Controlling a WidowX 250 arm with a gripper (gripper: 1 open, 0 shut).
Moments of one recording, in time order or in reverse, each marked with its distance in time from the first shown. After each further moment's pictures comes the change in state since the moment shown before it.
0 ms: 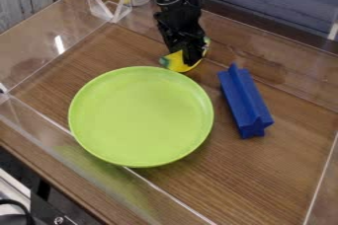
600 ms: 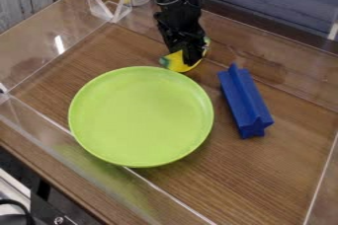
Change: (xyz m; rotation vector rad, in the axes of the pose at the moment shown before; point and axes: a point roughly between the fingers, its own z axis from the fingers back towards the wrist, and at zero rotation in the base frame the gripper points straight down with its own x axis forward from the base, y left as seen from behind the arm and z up) arm 0.000 0.005 0.004 0.004 -0.008 0.014
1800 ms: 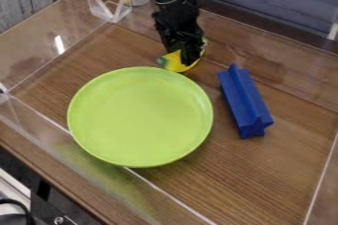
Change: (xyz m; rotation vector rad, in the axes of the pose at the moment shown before) arm -0.004 0.004 0.007 -0.004 0.004 0.024
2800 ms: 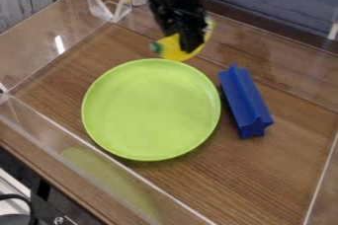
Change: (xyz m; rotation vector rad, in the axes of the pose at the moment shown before) arm -0.025 -0.086 0.082 -0.005 -0.093 -0.147
